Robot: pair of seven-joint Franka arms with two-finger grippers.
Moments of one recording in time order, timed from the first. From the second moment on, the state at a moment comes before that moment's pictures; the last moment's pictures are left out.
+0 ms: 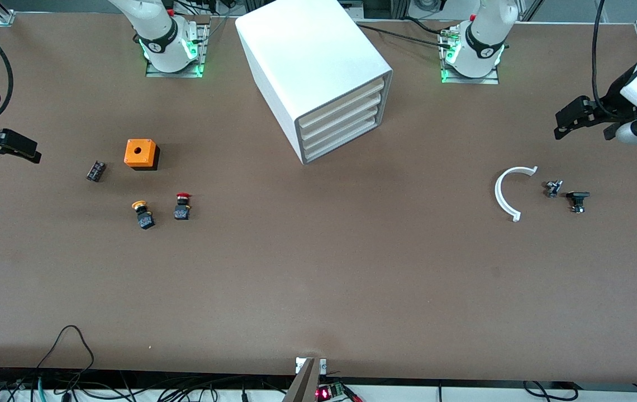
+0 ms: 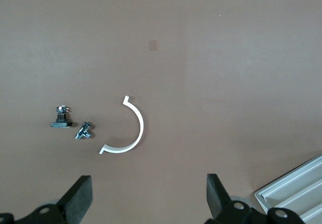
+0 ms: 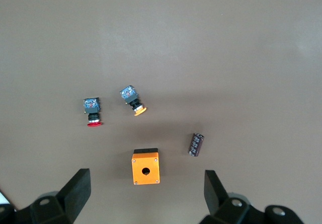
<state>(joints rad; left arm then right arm) 0.06 -0.06 -0.10 -1.66 -0.02 1.61 -0.05 -0.02 0.12 -0.05 -1.52 -0.05 1.60 -0.01</state>
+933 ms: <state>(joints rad) 0.06 -0.04 -0.10 -1.66 -0.02 1.61 -0.05 -0.02 0.11 -0.03 -1.50 -0.05 1.60 -0.01</state>
